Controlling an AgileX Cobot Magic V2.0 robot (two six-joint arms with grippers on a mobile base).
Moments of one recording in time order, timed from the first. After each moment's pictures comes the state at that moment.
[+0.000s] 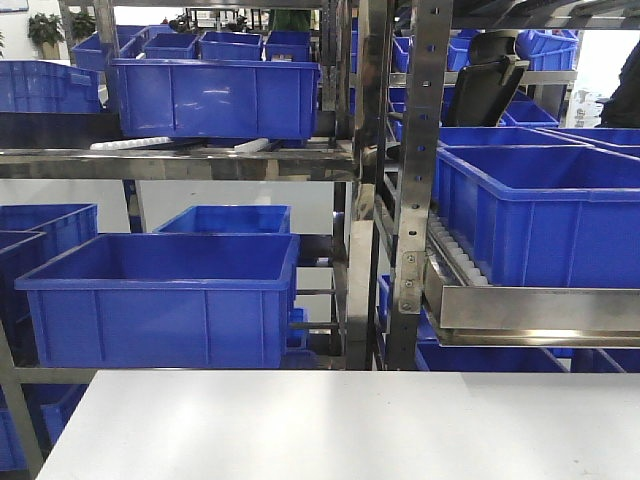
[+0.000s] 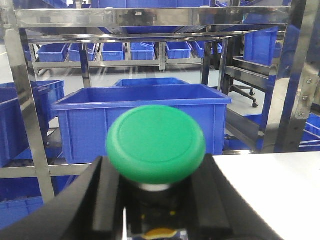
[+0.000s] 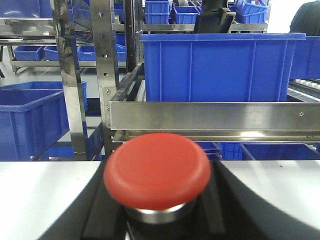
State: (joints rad) left arm -0.03 0.52 -0.29 0.66 -0.06 -0.69; right arm 0.00 0.33 -0.40 -0.22 0.25 0.25
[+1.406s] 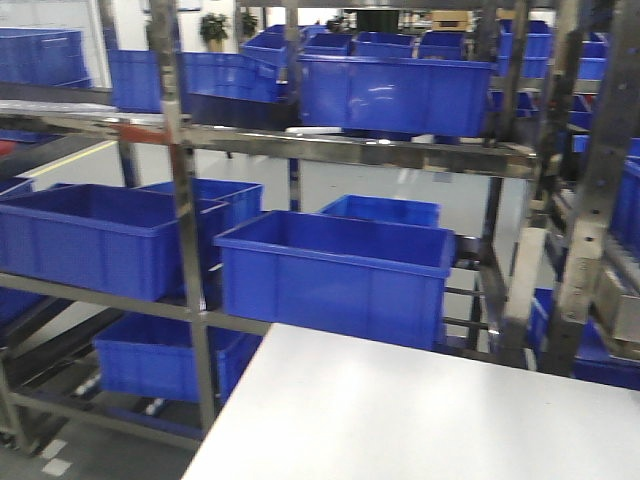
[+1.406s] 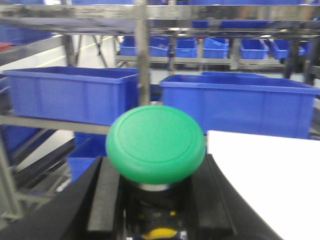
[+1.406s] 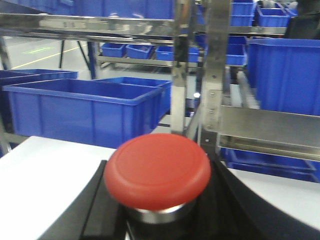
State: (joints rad) left arm -0.03 0.52 -0.29 0.66 -0.06 -0.69; right arm 0.00 0.33 -0.40 -0.22 0.25 0.25
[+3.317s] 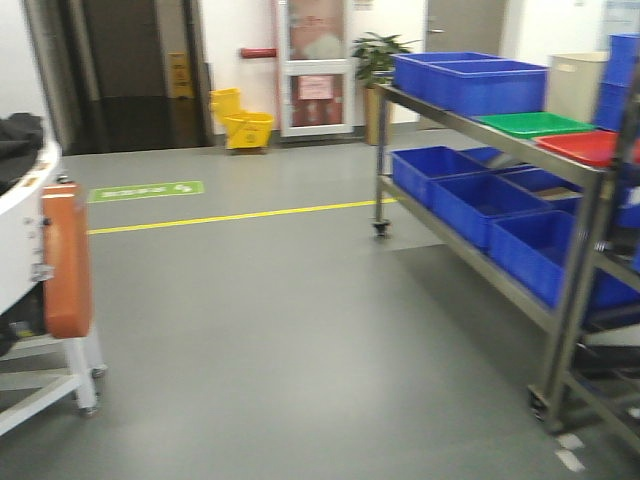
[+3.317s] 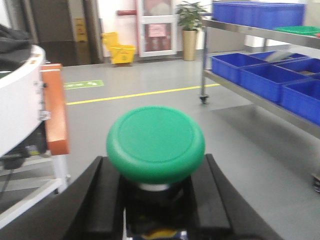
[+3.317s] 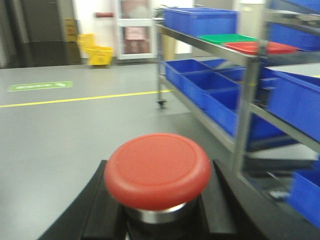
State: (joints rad) left arm -0.03 0.52 -0.29 0.66 -0.05 -0.69; right arm 0.00 0.33 -0.40 -0.22 0.25 0.25
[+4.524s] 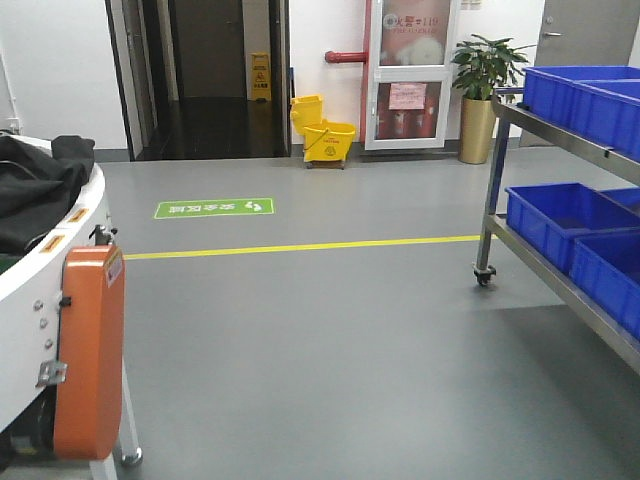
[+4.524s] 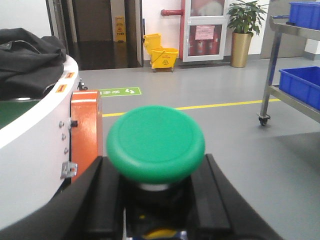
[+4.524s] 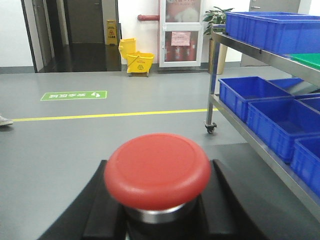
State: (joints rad) left arm -0.03 0.52 -0.29 0.66 -0.05 -0.69; right arm 0.00 0.32 -0.40 -0.22 0.25 0.25
